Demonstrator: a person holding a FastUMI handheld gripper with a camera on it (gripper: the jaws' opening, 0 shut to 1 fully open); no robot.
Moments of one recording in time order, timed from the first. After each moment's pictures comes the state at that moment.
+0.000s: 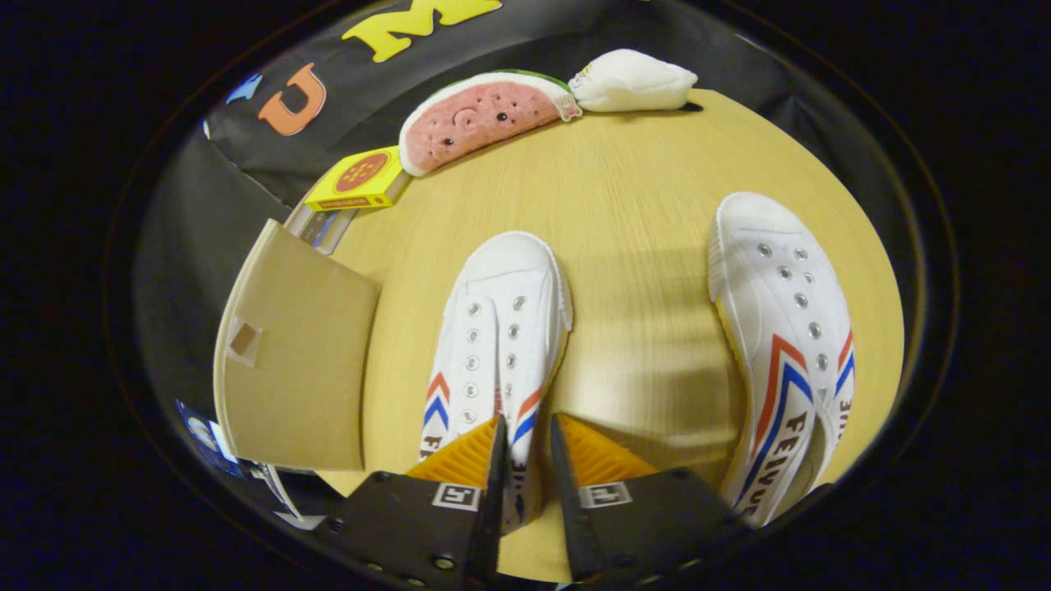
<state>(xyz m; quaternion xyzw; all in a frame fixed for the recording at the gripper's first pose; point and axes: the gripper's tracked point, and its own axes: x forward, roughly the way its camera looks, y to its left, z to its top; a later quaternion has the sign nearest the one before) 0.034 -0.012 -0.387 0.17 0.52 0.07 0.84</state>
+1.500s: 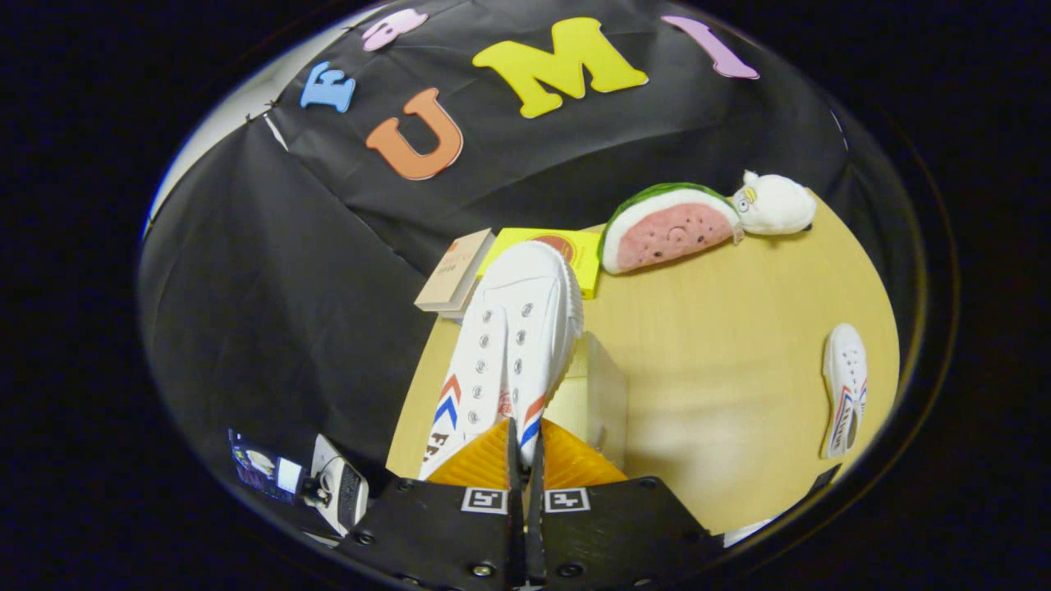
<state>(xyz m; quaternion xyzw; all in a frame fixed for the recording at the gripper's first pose) 0.029 0.253 -0.174 0.17 0.41 0.16 0.88</state>
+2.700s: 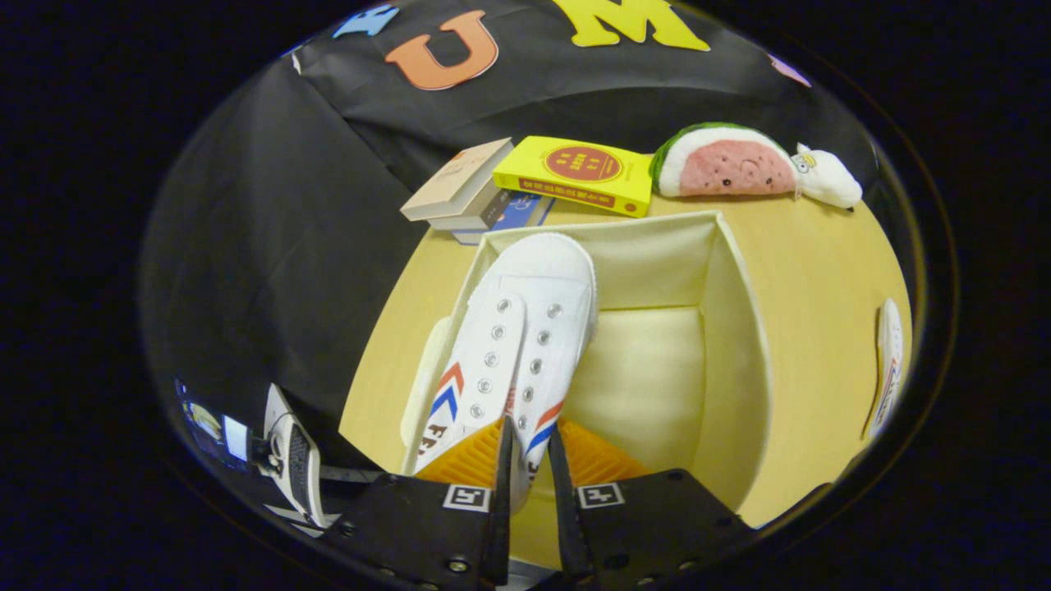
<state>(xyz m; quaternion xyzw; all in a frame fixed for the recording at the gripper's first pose) 0.034 0.335 -0.300 0.07 0.47 0.13 0.87</state>
